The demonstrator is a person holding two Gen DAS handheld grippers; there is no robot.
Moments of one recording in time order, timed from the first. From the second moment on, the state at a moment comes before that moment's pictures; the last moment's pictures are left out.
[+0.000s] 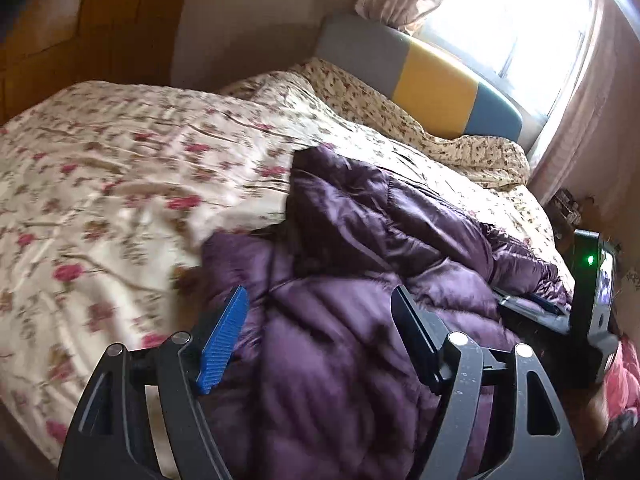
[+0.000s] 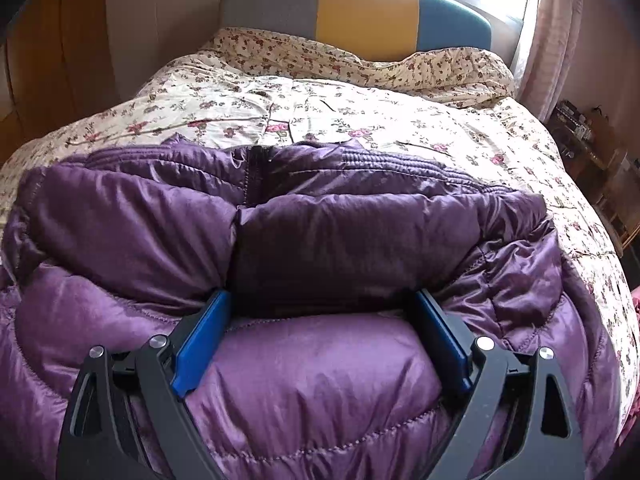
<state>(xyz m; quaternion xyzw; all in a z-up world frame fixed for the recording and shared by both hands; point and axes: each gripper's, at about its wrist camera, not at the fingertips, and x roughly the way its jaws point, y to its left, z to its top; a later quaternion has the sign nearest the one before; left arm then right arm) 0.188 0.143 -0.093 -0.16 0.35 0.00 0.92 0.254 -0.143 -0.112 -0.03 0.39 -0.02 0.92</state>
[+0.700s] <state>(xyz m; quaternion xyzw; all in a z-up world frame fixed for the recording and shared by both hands) 0.147 0.208 -0.132 -0.36 0.37 -0.08 0.85 0.162 -0.128 -0.104 -0.02 0.39 0.07 0.92</state>
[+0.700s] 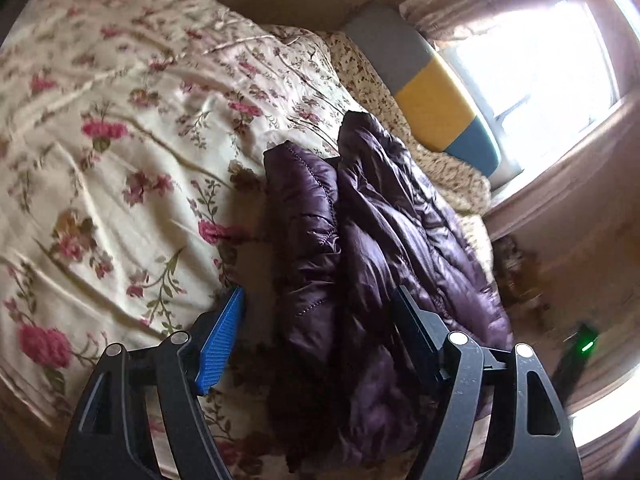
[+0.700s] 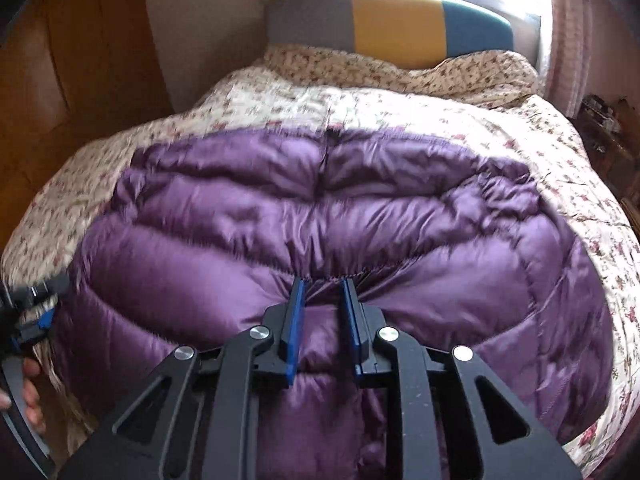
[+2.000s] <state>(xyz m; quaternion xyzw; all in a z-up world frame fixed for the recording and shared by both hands) 0.168 0.161 -0.076 -0.43 0.31 -0.29 0.79 0.164 -0.113 -0.131 -0.05 0.39 0.03 0.92</state>
